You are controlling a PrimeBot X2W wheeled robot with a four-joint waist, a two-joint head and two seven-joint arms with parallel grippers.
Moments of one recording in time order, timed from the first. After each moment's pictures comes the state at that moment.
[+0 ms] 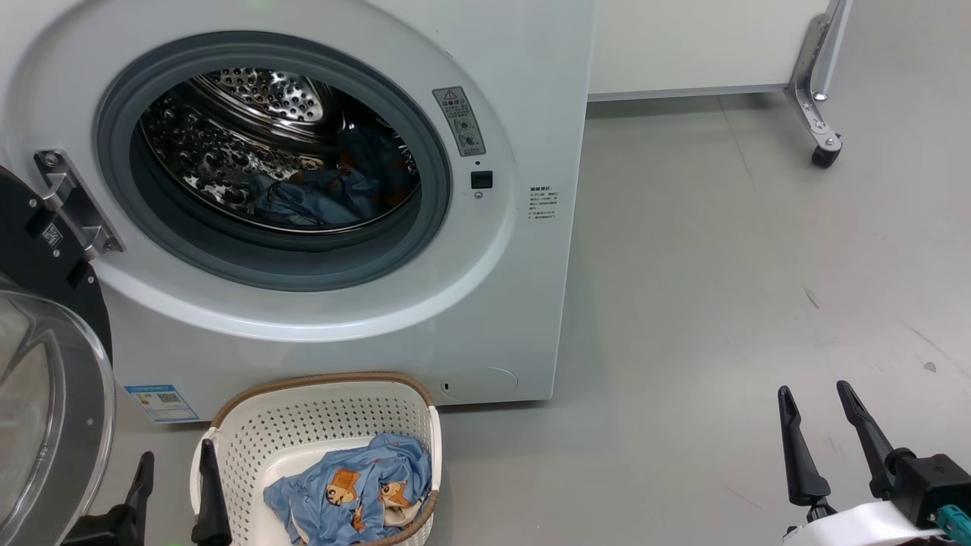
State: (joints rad) left arm 0.14 0.03 0.07 0.22 -0.30 -0.11 -0.25; right arm 0.17 -0.09 0.02 0.07 0.16 0.12 -0.26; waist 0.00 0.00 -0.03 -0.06
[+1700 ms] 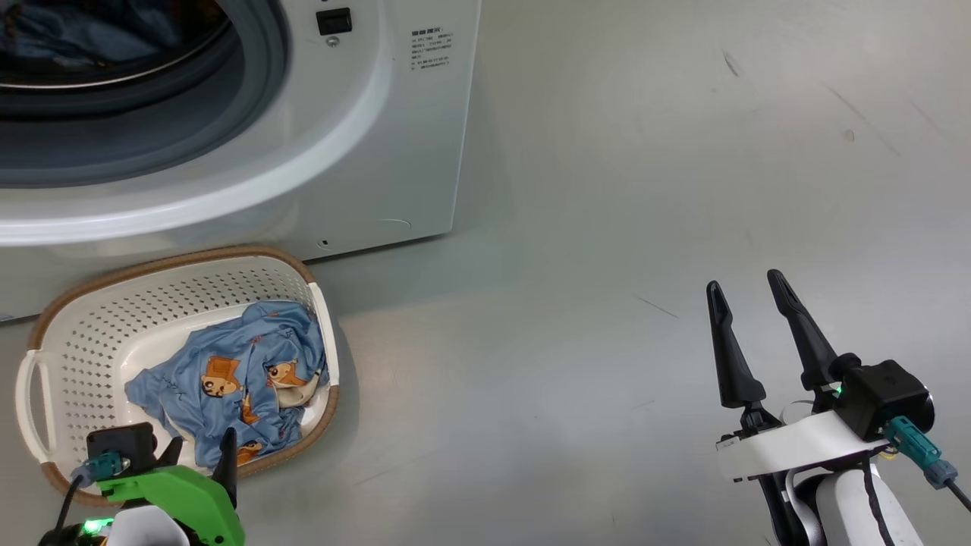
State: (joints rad) left arm -0.02 0.12 -0.01 0.33 -0.37 -0.11 0.13; right arm -0.03 -0.04 0.14 0.03 0.18 0.12 -0.26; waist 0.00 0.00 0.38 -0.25
